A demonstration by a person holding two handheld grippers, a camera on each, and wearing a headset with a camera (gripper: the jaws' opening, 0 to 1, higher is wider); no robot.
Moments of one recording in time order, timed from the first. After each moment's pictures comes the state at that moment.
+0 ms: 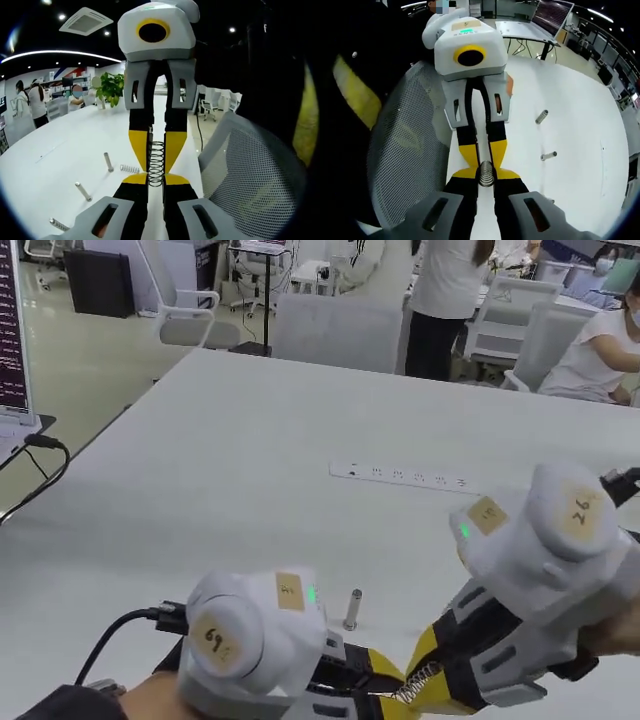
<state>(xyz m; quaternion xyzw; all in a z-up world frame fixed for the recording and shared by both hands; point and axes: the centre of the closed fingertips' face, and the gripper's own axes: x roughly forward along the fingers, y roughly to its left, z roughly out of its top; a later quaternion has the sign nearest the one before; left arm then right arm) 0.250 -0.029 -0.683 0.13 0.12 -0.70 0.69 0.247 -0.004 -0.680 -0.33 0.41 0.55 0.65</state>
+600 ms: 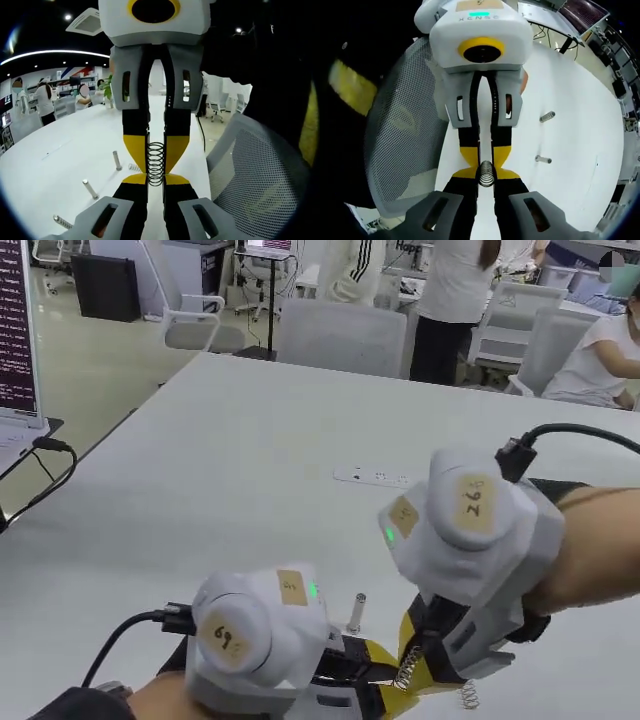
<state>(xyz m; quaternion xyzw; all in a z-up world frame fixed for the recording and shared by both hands) 0.263 -0.026 -0.685 0.12 0.12 -0.68 0.71 0.257 0.001 -0.684 -0.43 0.44 0.56 0.56</state>
